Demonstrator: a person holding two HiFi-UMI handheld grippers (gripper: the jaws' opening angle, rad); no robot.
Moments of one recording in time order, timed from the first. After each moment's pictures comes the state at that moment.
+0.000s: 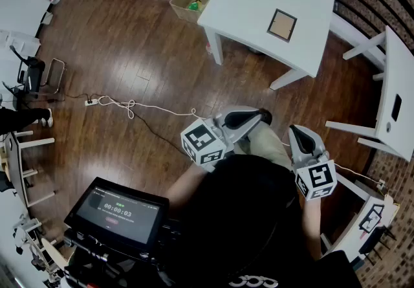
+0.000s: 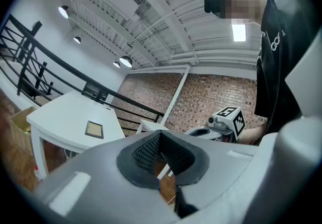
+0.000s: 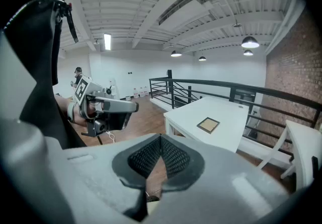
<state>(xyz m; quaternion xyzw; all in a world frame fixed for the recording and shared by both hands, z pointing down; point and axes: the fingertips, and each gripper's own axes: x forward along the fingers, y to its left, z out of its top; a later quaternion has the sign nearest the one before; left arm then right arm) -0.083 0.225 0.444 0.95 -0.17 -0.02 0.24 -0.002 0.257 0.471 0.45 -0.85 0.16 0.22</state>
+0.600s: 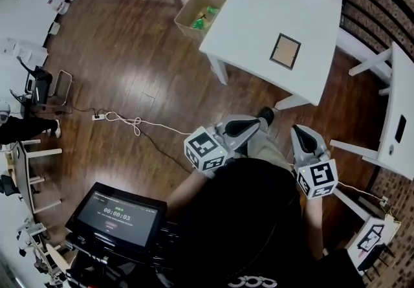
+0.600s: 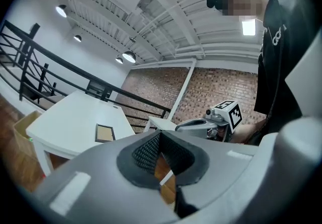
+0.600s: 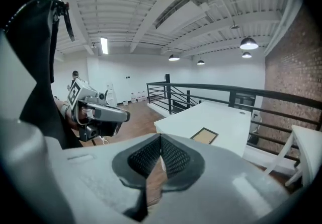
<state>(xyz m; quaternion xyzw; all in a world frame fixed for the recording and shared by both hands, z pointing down) -0.074 0.141 0.464 0.95 -0.19 0.02 0.24 0.015 0.149 0.478 0.45 -0.86 0.14 0.19</state>
